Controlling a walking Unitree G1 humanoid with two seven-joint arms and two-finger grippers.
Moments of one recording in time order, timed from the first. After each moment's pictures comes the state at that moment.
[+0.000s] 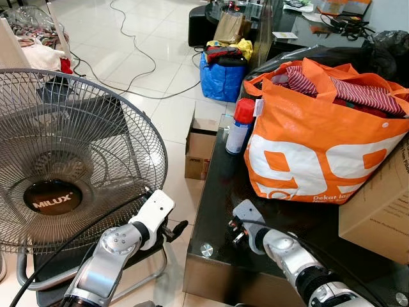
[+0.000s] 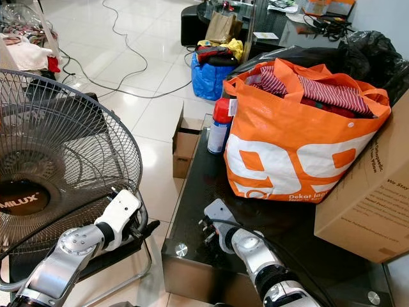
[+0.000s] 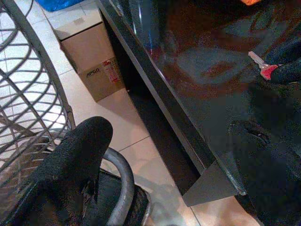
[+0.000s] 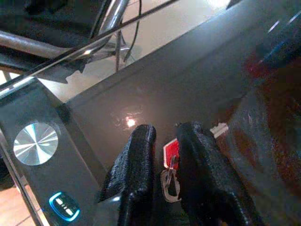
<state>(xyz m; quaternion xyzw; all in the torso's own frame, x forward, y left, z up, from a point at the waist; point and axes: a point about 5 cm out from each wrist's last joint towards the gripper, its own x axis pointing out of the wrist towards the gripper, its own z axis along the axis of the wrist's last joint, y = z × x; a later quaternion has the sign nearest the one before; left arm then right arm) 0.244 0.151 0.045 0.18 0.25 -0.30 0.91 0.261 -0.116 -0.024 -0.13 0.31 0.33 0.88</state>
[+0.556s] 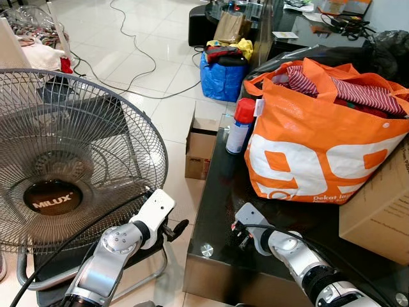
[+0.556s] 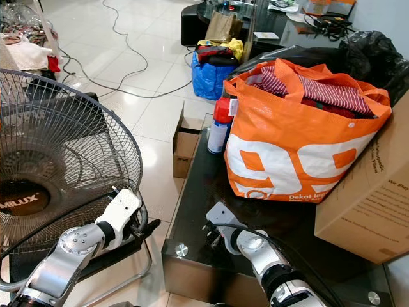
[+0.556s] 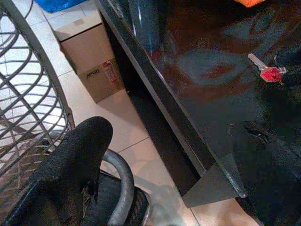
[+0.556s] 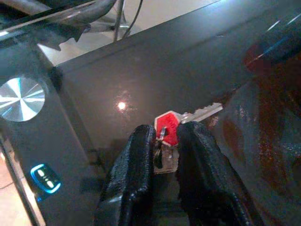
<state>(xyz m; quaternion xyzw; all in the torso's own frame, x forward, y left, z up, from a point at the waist) 0.244 0.150 0.045 0.18 0.24 -0.30 0.91 0.258 -0.126 -0.028 -0.20 0.33 0.35 0.85</state>
